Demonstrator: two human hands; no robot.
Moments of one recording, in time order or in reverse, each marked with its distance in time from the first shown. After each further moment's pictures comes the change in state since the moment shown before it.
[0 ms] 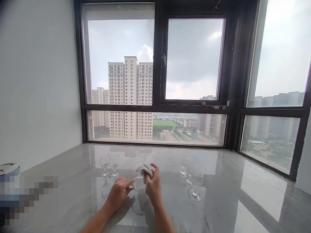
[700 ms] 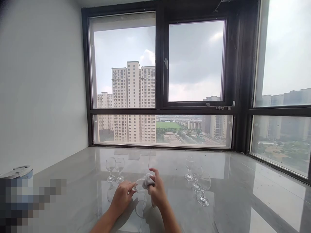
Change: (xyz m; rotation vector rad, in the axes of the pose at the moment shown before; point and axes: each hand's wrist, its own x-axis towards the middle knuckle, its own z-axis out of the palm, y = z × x) left_hand -0.003 -0.004 -0.003 0.018 -0.008 -0.128; right_hand -0.010 -0.011 -0.002 -0.017 -0.289 -0.036
